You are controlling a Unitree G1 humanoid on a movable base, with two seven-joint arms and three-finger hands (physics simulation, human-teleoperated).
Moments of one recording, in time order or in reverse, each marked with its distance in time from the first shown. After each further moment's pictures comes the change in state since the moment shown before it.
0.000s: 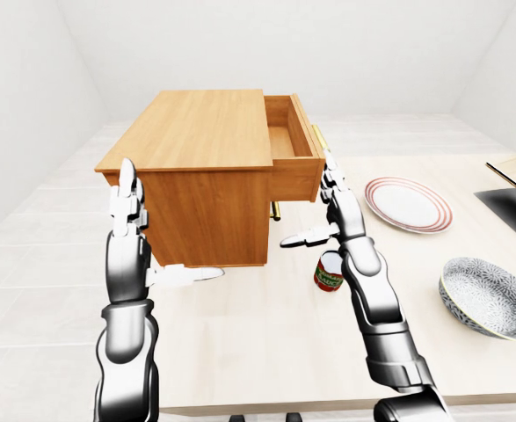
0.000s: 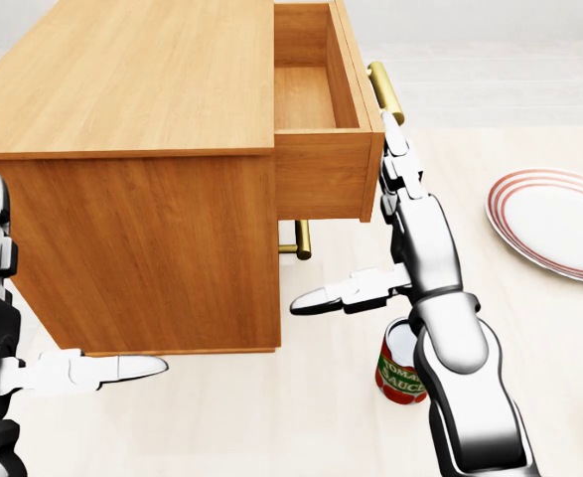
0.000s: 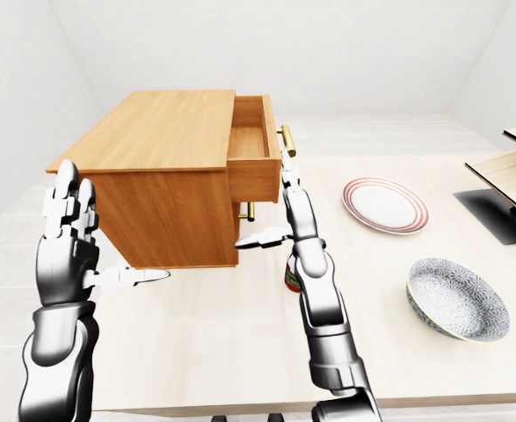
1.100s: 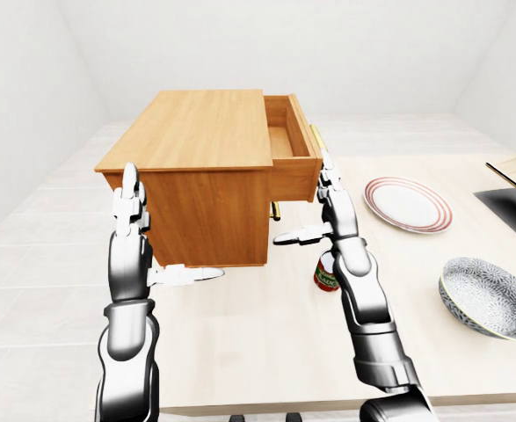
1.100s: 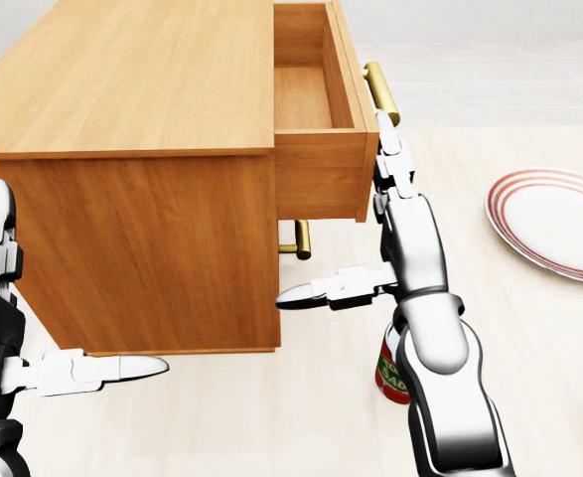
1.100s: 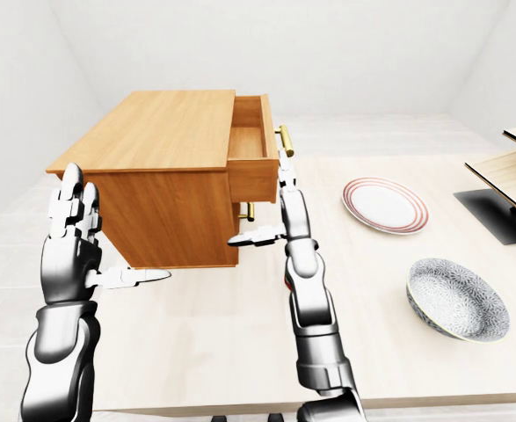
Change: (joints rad) left arm -0.003 0.002 0.002 0.021 -0.008 0.017 -0.002; right arm -0.009 0.093 -0.027 0.007 -0.080 0.000 -0.023
